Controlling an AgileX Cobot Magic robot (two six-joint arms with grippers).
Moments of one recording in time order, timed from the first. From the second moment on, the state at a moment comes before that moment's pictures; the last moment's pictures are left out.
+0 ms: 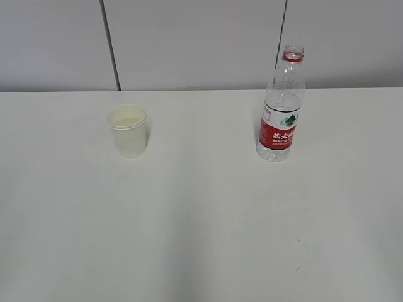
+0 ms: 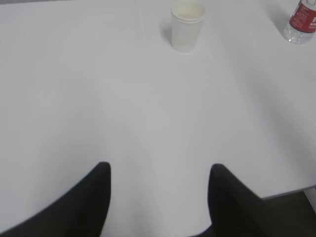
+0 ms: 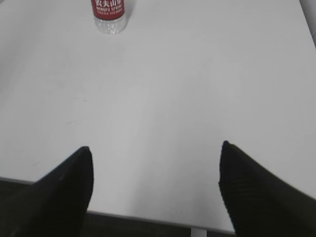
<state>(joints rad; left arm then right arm) -0.21 0.00 -0.56 0.03 1.17 -0.10 0.06 -0.02 -0.51 -0.04 1.16 -0.09</state>
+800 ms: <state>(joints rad) -0.21 0.00 -0.53 0.02 1.11 -0.08 0.06 -0.02 -0.50 -0.04 1.15 -0.10</state>
